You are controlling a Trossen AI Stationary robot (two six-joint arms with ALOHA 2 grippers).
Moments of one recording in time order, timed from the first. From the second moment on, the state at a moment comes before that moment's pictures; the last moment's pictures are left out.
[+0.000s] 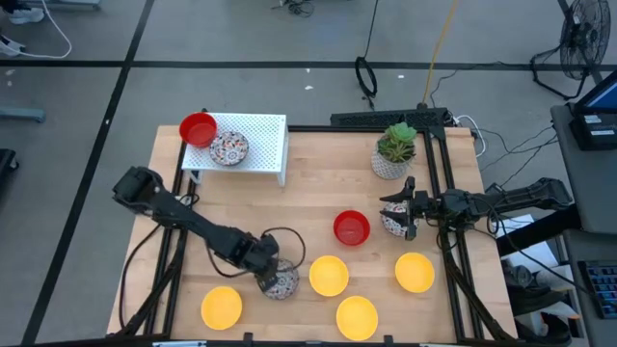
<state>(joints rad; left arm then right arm) -0.48 1.71 0.99 -0.54 -0.06 -1.06 0.15 0.30 0.02 0.25 0.23 0.06</state>
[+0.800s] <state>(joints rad) -0.45 1.63 0.99 -0.35 -0.05 -0.94 0.15 0.30 0.02 0.25 0.23 0.06</state>
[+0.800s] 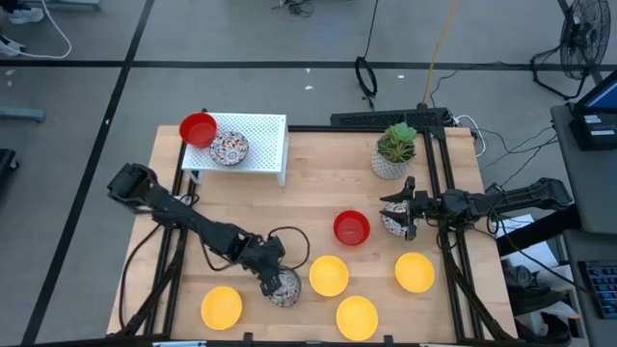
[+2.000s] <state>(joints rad) 0.35 1.39 1.64 -1.31 -0.12 -0.37 0.15 0.32 0.02 0.25 0.23 0.06</state>
